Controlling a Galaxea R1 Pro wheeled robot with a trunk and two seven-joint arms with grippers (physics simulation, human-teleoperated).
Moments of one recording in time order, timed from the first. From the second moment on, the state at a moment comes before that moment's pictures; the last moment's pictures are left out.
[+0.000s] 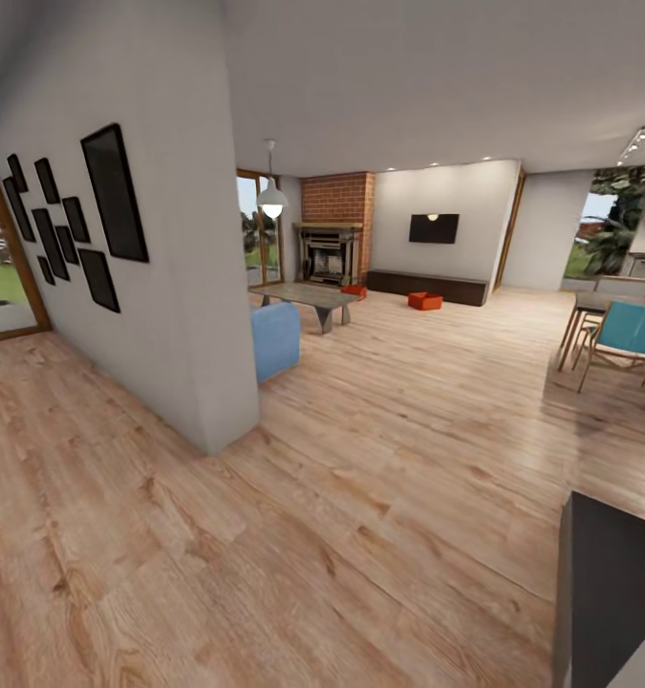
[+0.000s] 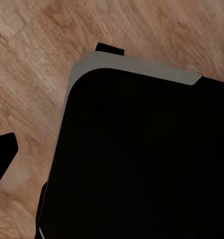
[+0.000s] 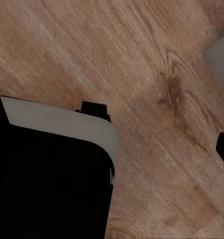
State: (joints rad) left arm 0.00 0.01 0.02 -0.12 0.25 -0.03 0.01; right arm -0.14 -0.01 0.11 0.03 0.11 -0.16 -0.09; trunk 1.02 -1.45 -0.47
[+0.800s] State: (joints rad) left arm 0.00 0.01 0.02 -0.12 0.25 -0.03 0.01; right arm -0.14 -0.01 0.10 0.03 0.10 -0.16 -0.09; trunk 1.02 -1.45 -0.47
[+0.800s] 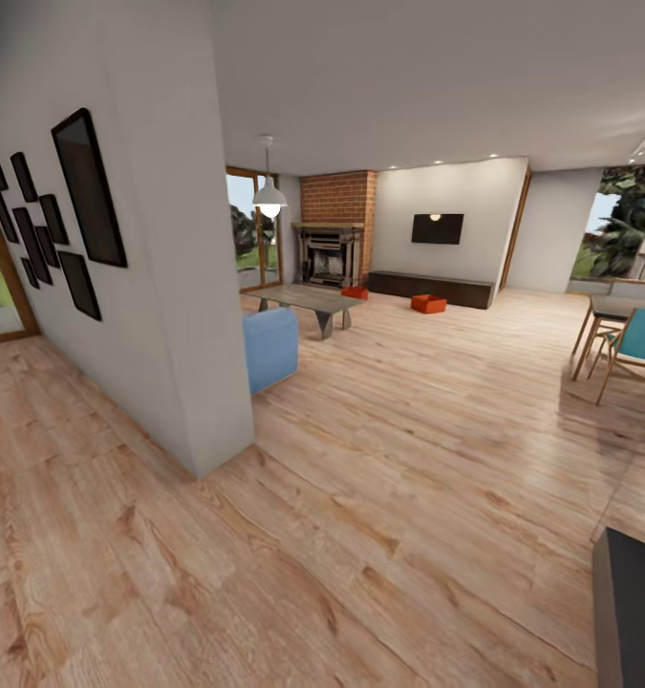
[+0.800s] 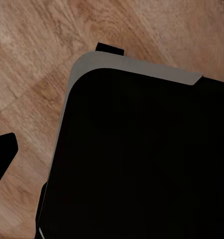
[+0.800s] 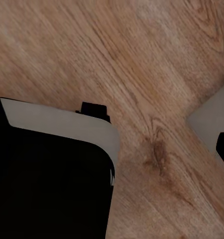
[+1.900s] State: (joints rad) left arm 0.00 0.01 0.02 -0.12 0.25 -0.03 0.01; right arm -0.14 -0.01 0.10 0.03 0.11 -0.16 -0.09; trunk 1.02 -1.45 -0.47
